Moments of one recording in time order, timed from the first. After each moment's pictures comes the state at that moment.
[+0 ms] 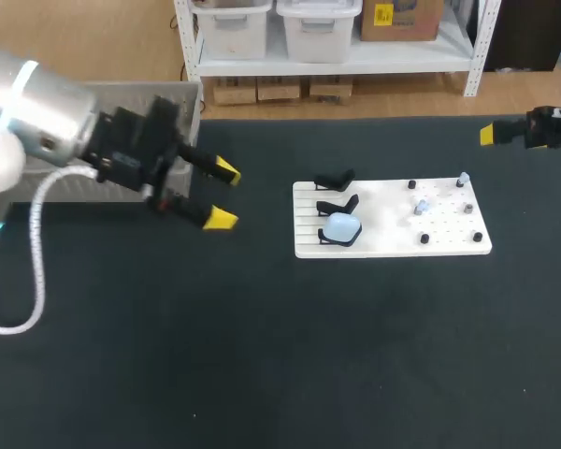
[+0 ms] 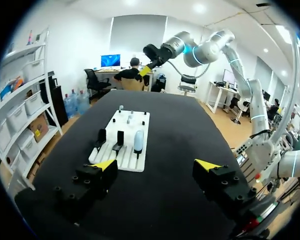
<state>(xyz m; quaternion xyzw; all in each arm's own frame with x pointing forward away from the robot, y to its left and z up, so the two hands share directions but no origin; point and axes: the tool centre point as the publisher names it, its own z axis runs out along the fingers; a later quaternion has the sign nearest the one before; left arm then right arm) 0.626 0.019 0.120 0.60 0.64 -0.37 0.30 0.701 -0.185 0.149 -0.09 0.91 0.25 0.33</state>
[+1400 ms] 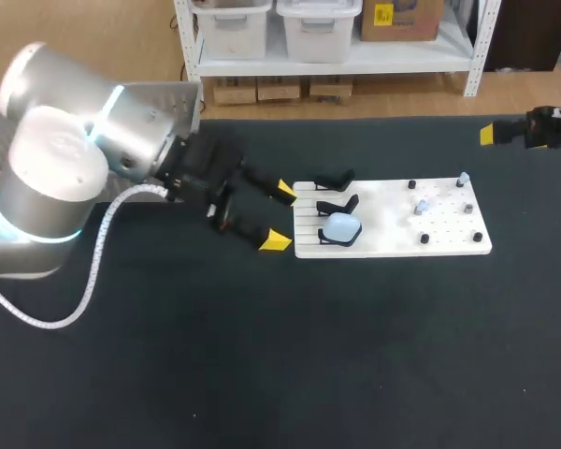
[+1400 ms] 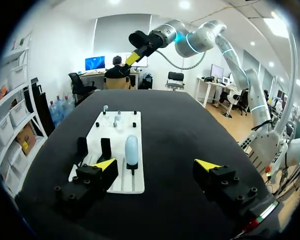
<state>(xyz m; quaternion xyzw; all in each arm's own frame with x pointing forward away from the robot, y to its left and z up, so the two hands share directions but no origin) 0.633 -0.050 0.072 0.64 0.59 -0.39 0.29 0.701 -0.185 0.149 -0.09 0.91 0.25 0.33</state>
